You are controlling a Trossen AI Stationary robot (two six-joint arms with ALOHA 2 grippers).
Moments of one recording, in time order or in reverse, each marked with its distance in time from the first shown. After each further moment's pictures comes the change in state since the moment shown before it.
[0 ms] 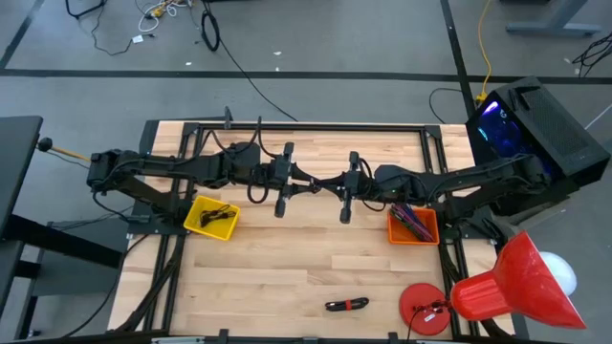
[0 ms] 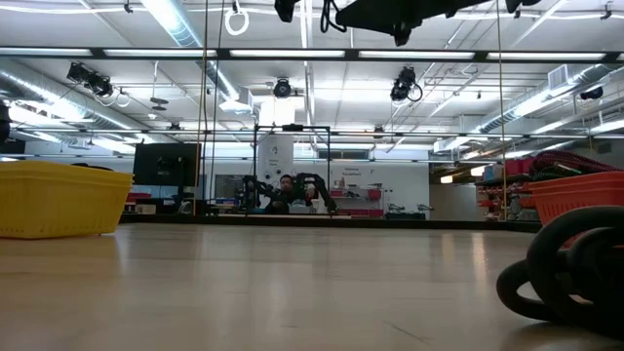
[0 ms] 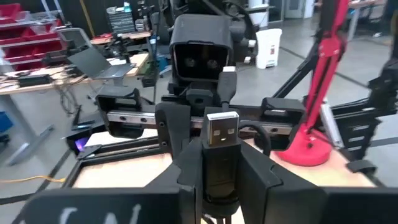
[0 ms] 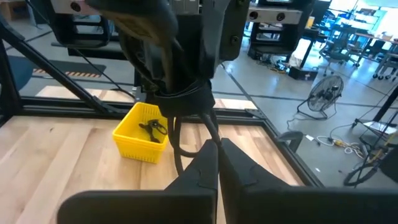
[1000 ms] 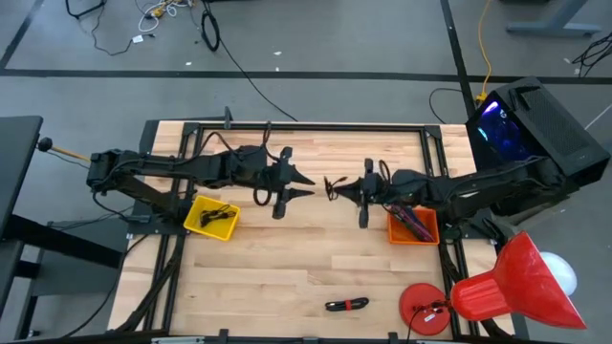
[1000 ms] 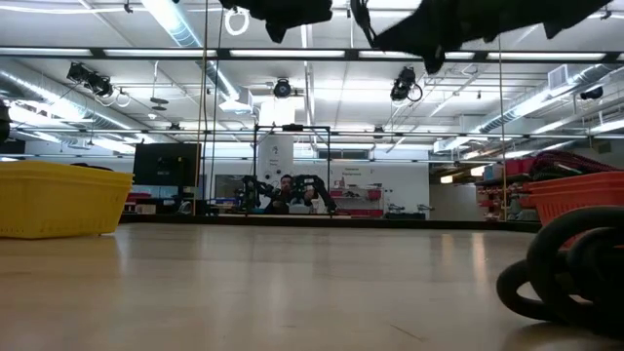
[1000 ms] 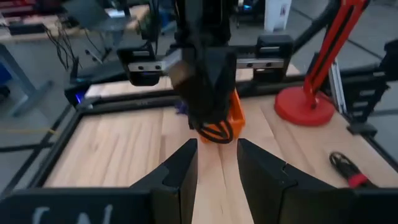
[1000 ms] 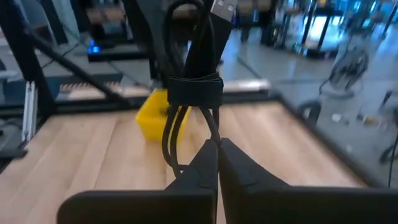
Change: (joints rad) left arm -0.001 -0.002 0.000 -0.183 -0.043 -0.026; right arm 0.004 -0.174 -0.231 0.037 -0.049 0.157
